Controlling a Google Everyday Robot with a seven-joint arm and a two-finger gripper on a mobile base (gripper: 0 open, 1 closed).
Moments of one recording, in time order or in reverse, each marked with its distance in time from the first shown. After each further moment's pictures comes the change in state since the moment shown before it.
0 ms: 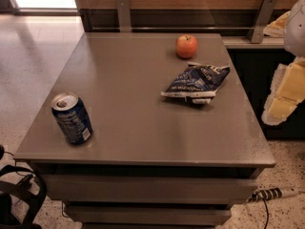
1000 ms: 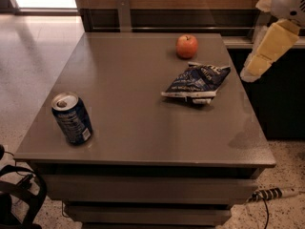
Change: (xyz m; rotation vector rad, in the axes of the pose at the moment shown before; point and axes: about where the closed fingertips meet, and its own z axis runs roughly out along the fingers) arm -0.023 -0.072 0.007 0.033 -0.130 0.106
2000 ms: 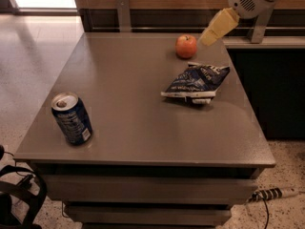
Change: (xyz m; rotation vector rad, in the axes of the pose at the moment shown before) arm -0.055 -0.112 0.086 0.134 -0.194 0.208
